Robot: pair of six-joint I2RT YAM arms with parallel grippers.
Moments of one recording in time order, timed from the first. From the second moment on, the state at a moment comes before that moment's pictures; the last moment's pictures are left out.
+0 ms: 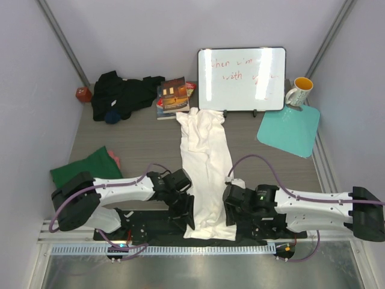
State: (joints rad) left arm -1.07 1.38 0.65 -0.49 0.57 -1.10; right arm 1.25 1.01 0.52 -0.76 0.00 1.03
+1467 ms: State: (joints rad) left arm -1.22 1.54 0.69 -0.46 0.51 -1.15; right arm 1.25 0.80 0.54 -0.94 0.01 1.10
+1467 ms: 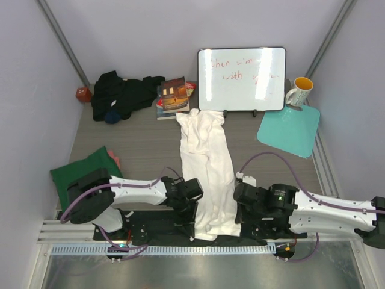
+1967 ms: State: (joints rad) left arm -0.95 1.31 0.97 -0.77 0.31 -1.03; right arm 1.25 0.85 0.79 -1.04 0.27 1.04
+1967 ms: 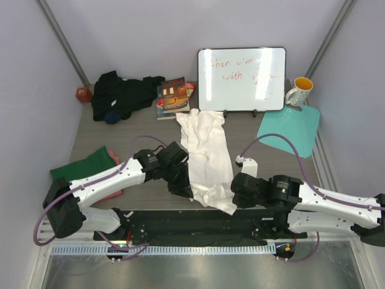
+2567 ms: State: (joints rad) left arm -0.82 1.38 1.05 -0.80 0.22 -0.97; right arm 0.97 1.10 0.86 -0.82 0.48 0.77
